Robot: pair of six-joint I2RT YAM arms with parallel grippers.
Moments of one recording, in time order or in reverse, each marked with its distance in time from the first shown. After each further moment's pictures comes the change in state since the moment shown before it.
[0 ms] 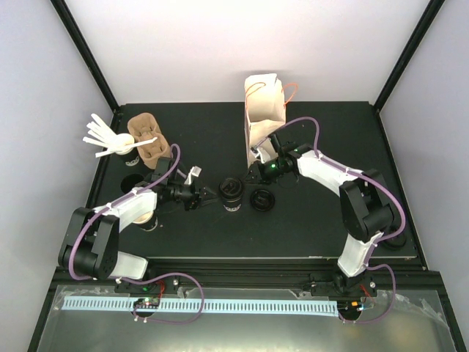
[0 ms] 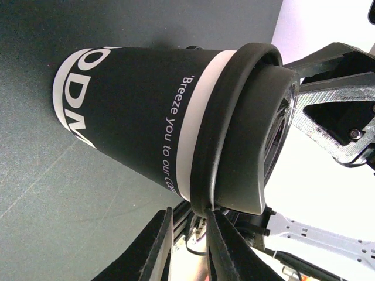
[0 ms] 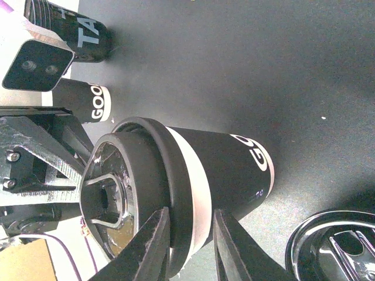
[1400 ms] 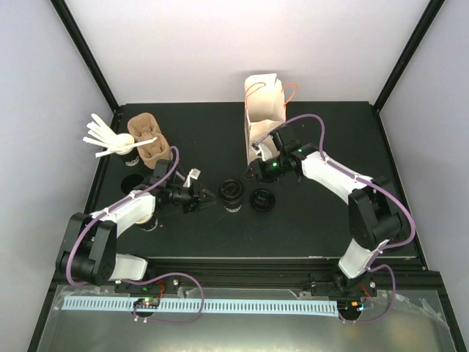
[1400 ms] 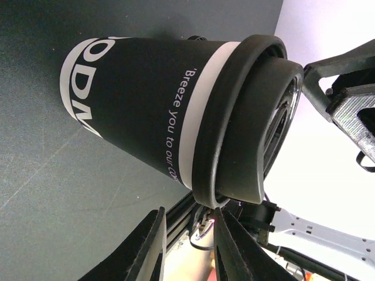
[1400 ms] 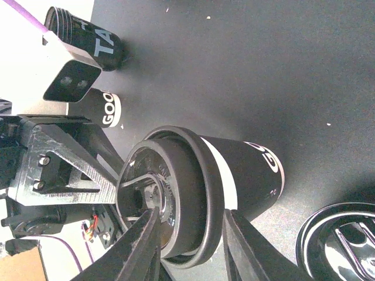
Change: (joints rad) left arm 0.003 -0.048 -0.029 -0.027 0.000 0.018; right arm 0.008 -0.083 -0.005 -0.006 0.040 0.021
